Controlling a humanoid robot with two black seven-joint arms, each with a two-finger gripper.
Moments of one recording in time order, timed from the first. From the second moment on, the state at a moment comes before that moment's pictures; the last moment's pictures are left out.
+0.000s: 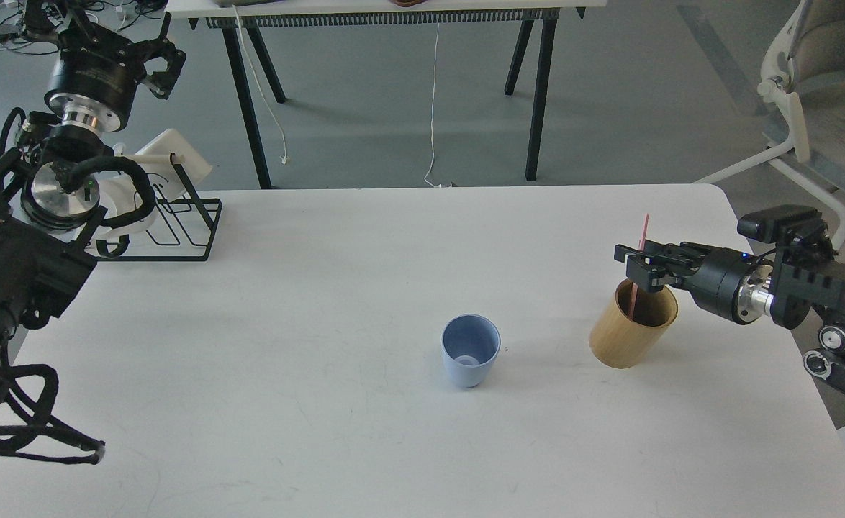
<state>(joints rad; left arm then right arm) -0.93 0.32 -0.91 -0.46 -0.19 -0.49 -0.26 0.66 -0.82 0.39 1.30 -1.67 0.04 0.15</state>
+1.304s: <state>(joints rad) -0.95 0.37 -0.90 -0.46 -0.19 -0.49 -0.25 0.94 -0.94 0.49 1.54 -1.53 0.08 0.12</state>
